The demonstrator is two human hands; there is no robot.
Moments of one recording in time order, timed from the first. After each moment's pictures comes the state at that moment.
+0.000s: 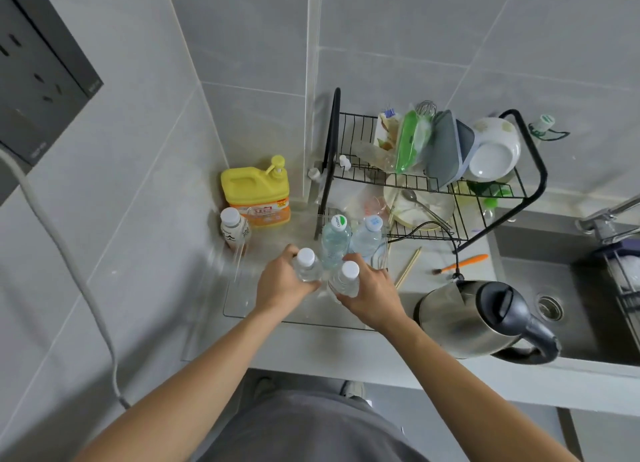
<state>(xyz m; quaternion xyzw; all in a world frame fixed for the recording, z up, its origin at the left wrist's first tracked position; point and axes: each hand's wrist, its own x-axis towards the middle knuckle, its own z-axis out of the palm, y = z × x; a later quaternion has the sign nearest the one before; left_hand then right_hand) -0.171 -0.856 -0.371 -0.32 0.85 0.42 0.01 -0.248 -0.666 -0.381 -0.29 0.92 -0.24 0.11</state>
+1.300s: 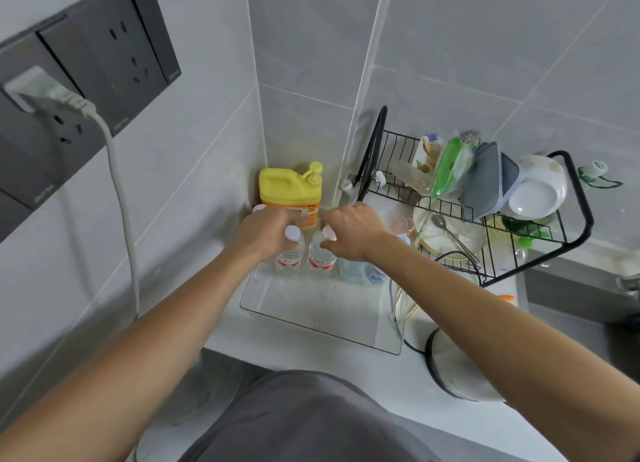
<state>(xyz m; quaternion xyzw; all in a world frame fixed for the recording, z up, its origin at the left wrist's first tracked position) -0.196 -0.957 -0.310 -0.19 0.96 0.21 0.03 -0.318 -0.795 -0.278 -0.54 0.84 0.05 0.07</state>
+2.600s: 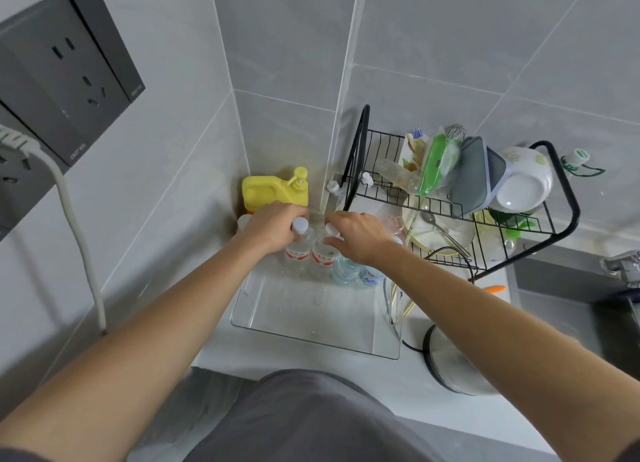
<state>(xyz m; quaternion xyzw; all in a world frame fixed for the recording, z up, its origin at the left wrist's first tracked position) -0.248 -0.966 -0.324 -0.12 0.96 0.24 0.05 -0.356 -0.775 -0.326 -0.51 0.86 -0.04 0.08</state>
